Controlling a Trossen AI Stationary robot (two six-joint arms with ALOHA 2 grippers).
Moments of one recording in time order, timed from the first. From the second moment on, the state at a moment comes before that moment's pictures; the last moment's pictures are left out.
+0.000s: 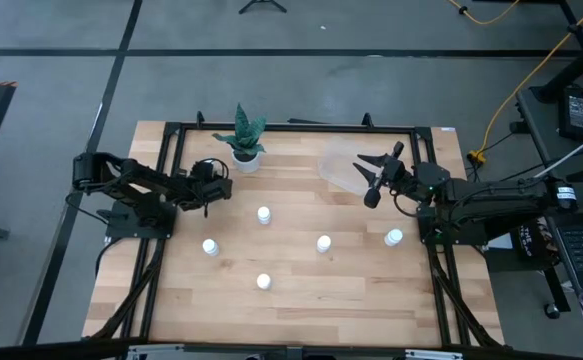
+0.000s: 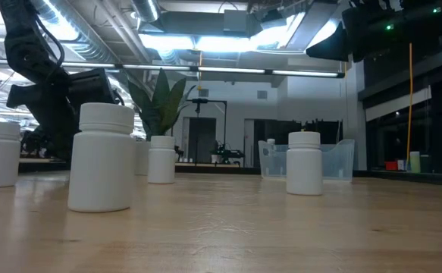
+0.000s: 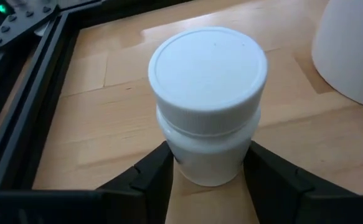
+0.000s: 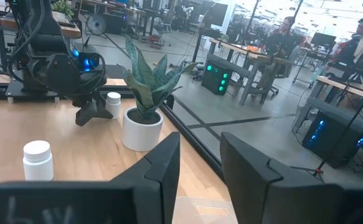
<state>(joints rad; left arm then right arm) 0.26 1.41 0.27 -0.05 -0.88 -0.94 -0.10 0.77 0.39 0.34 0.44 -0.19</state>
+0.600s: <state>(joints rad) 0.06 1.28 0.26 -0.06 -0.73 -0.82 -0.10 0.77 0.39 0.31 0.44 -0.19</state>
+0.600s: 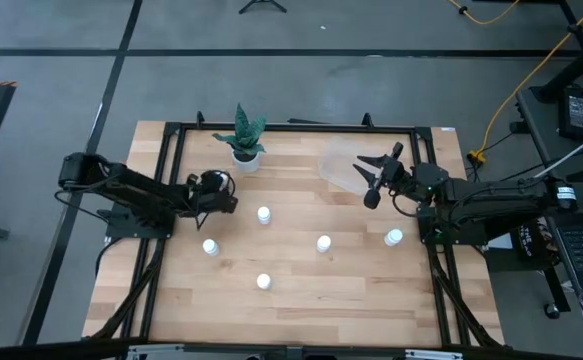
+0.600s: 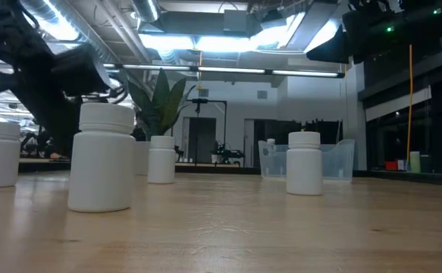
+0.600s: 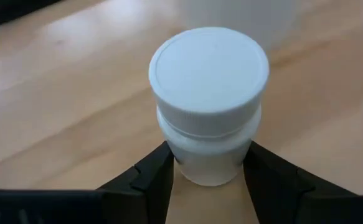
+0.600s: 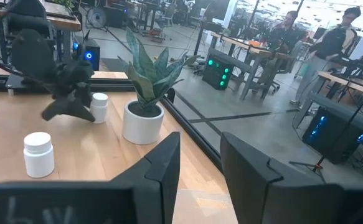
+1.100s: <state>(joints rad) -0.02 1.01 0.26 -0.03 -0.57 -0.56 -0.10 0.77 0.39 0.31 0.44 -0.18</state>
